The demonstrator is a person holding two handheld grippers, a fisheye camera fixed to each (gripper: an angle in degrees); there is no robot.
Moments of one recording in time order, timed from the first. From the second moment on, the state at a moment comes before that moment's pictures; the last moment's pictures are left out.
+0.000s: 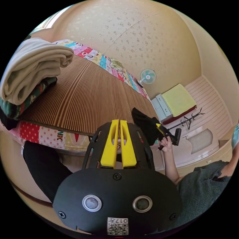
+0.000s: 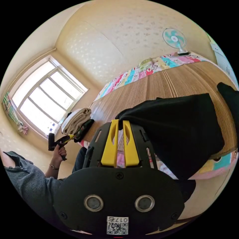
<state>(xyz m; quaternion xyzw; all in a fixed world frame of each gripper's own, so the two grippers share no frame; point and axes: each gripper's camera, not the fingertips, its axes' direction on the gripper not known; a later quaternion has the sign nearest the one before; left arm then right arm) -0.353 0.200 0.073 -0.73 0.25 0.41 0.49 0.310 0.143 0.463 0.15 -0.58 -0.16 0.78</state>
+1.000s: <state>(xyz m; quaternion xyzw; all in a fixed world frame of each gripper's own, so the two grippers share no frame) -0.412 0.196 0.120 -0.76 0.26 0.36 0.47 0.102 0.155 0.387 0.14 -0.48 -0.38 0.78</state>
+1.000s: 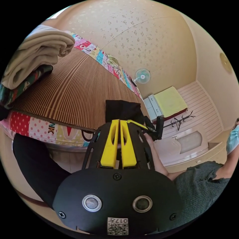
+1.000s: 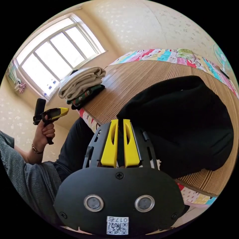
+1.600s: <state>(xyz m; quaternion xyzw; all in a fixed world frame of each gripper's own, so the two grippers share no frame) -0.431 0.242 0.135 -0.78 0.28 0.35 0.44 0.414 0.014 0.637 0.13 -0.59 0.04 0.80</state>
